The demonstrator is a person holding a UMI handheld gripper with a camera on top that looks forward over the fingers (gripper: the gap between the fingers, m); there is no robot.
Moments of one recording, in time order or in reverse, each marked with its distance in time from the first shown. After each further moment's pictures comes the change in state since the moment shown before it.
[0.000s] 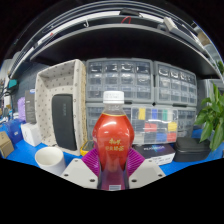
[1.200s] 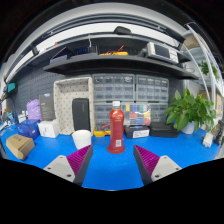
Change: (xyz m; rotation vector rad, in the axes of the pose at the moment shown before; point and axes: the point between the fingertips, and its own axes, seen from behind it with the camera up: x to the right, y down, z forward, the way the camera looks) arm -0.041 0.003 -0.239 -0.068 0.135 0.051
